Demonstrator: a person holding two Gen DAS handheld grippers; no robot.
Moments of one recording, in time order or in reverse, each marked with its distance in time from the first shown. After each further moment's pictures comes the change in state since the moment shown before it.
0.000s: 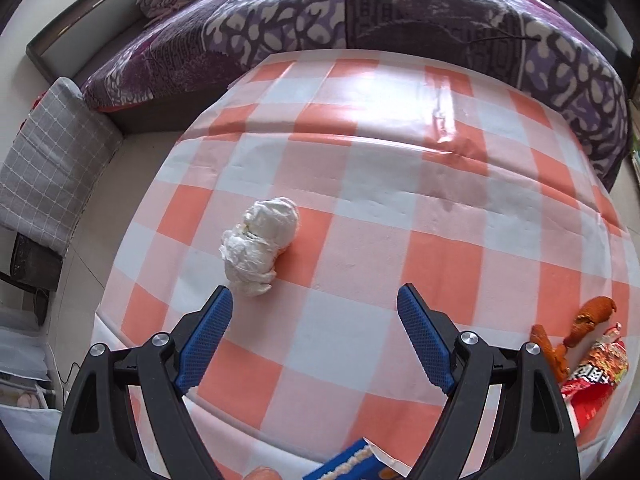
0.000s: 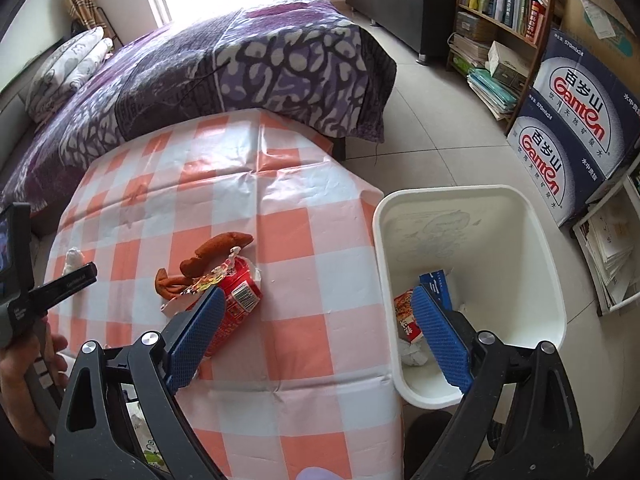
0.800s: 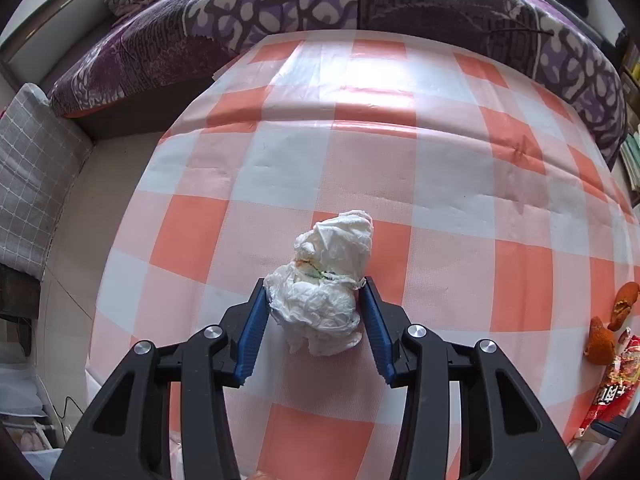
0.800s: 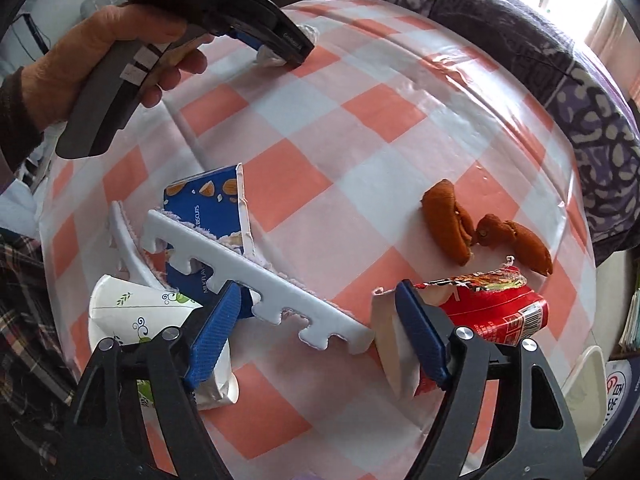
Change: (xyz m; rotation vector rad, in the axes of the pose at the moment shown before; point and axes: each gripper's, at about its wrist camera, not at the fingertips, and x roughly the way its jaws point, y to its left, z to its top) left arm 0.044 0.047 0.014 0.090 0.021 -0.126; right arm 0.043 0.159 -0.078 -0.938 0.206 0.388
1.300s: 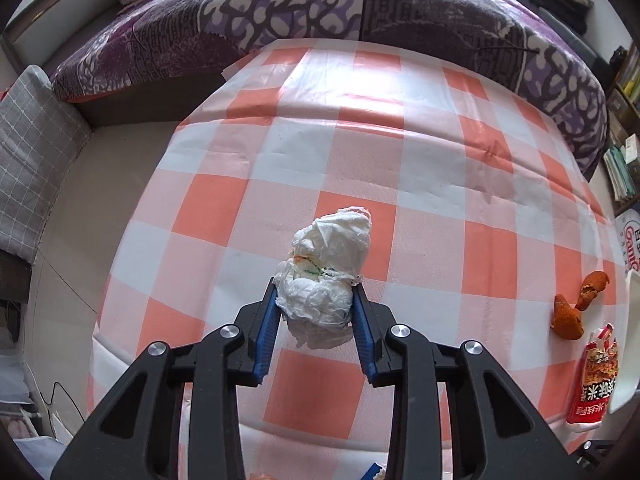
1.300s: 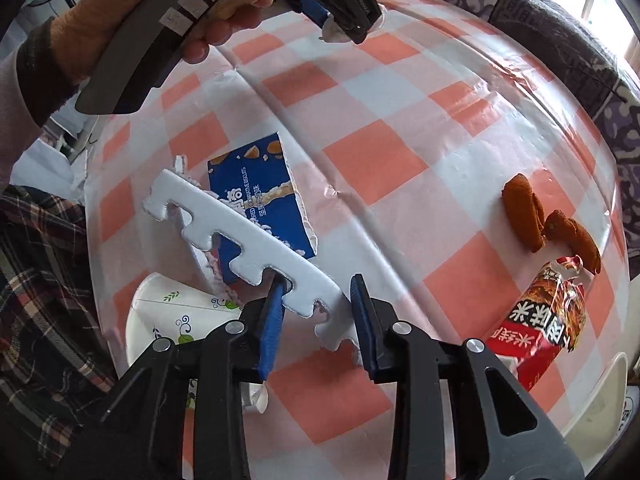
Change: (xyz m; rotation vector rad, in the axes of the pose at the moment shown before) left arm -0.042 0.020 -0.017 -0.066 -0.012 -0.060; right arm -0.012 0.040 -0.016 -0.059 0.001 0.116
